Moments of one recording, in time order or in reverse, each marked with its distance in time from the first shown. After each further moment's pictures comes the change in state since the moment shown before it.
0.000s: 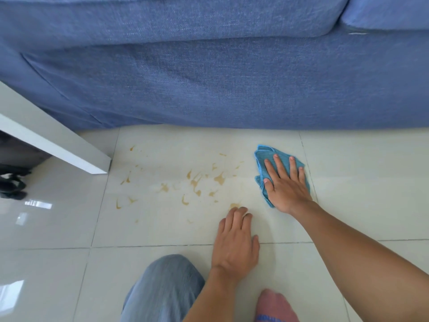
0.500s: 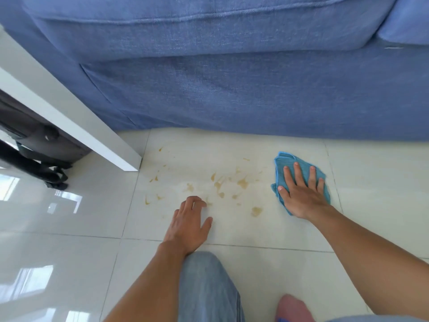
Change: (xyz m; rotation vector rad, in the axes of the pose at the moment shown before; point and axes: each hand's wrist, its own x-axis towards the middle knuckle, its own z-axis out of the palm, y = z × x) left_hand -0.014 -0.132 -0.093 -0.022 -0.070 -0.252; right_hand -0.003 -0.025 -0.014 0.008 -0.182 0.051
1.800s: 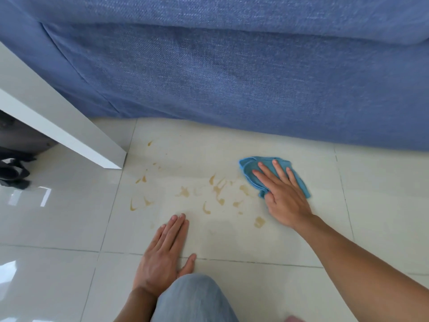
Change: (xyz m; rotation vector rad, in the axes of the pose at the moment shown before) left_hand -0.034 -0.079 0.054 0.106 0.122 0.196; right_hand 0.026 -0.044 0.014 0.047 0.311 -0.420
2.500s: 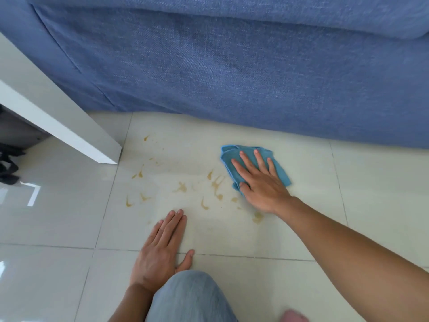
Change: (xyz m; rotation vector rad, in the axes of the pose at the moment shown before) left_hand 0.001 -0.001 -0.001 -0.031 0.025 0.016; right_hand 0.032 -0.042 -0.007 -0.072 -0.164 0.003
